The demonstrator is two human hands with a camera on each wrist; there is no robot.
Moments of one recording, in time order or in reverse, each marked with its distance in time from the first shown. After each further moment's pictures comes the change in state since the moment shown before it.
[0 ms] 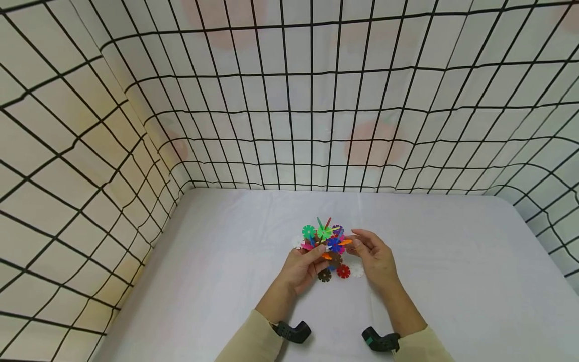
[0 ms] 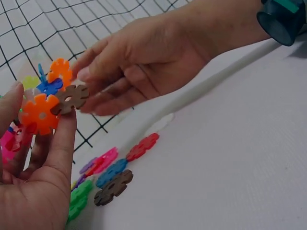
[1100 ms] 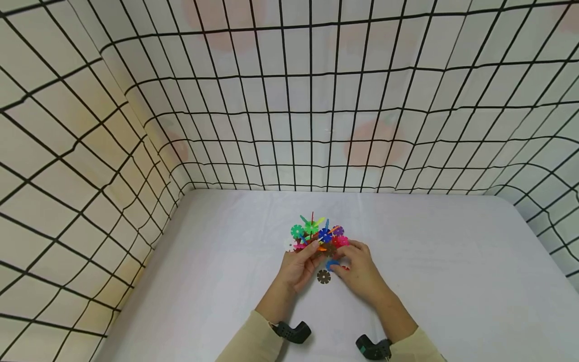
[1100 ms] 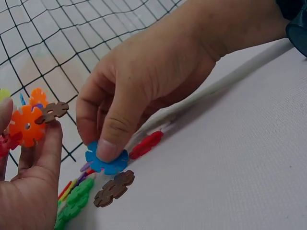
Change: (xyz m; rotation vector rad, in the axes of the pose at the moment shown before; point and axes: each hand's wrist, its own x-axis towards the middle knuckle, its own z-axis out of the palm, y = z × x) left_hand 0.003 0.001 -0.001 -0.111 0.014 0.152; right_hand -0.005 -0.005 0.025 -0.509 -0.200 0.066
